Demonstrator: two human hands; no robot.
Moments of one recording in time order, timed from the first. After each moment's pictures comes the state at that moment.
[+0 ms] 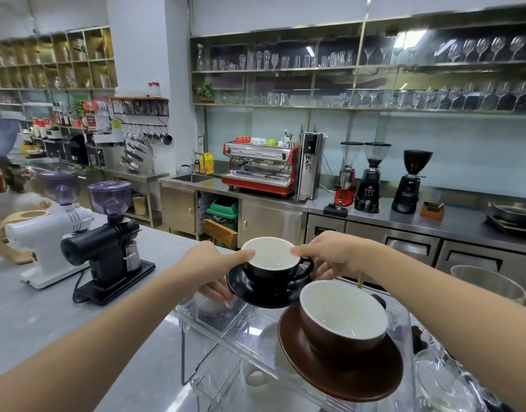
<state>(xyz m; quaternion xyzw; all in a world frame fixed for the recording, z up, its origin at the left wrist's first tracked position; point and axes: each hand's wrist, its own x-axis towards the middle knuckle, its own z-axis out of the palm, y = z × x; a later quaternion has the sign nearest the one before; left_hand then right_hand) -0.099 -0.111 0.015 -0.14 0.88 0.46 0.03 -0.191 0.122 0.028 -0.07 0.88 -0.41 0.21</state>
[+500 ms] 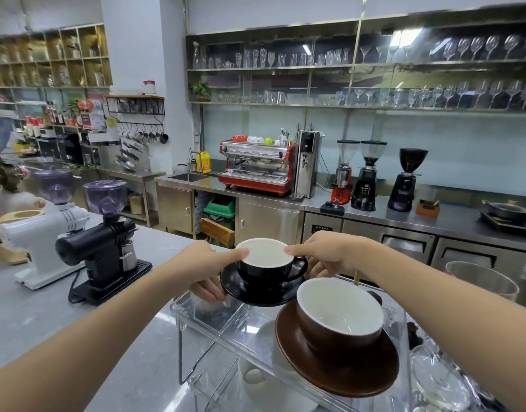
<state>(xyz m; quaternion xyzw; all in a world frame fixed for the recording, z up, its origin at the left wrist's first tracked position) -0.100 -0.116 0.017 -0.14 0.89 0.43 0.06 -0.189 0.119 0.028 -0.08 0.89 -0.40 0.23</state>
